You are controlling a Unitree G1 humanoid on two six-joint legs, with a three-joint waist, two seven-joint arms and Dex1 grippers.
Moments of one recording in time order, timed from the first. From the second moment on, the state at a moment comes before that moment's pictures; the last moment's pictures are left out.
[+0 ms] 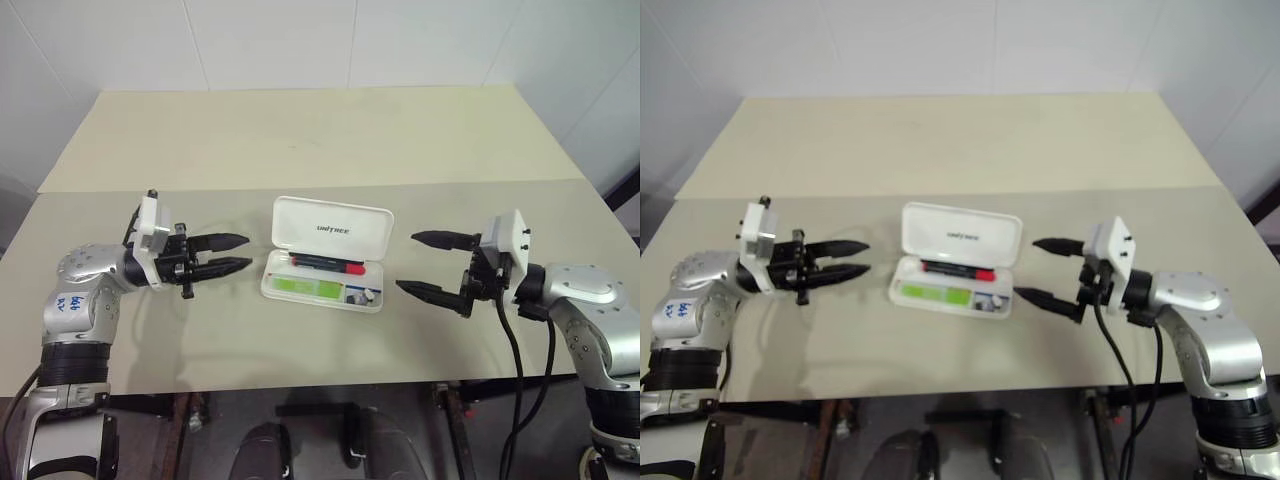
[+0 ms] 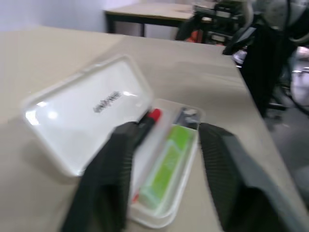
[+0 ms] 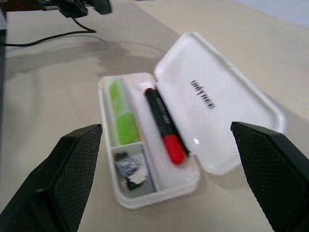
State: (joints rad) left arm -0.50 0.67 0.20 0.25 -0.52 0.20 -1.33; right arm -0.30 -0.70 -0.16 -0.27 0.50 0.40 1.06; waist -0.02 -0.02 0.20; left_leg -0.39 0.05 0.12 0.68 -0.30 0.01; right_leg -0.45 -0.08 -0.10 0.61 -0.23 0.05
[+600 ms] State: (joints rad) left arm -0.67 0.48 0.20 0.55 -0.36 -0.02 -0.94; right arm -0.30 -0.70 -0.16 -0.27 0.49 0.37 1.03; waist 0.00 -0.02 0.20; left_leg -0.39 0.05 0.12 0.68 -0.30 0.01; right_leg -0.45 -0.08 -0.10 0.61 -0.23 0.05
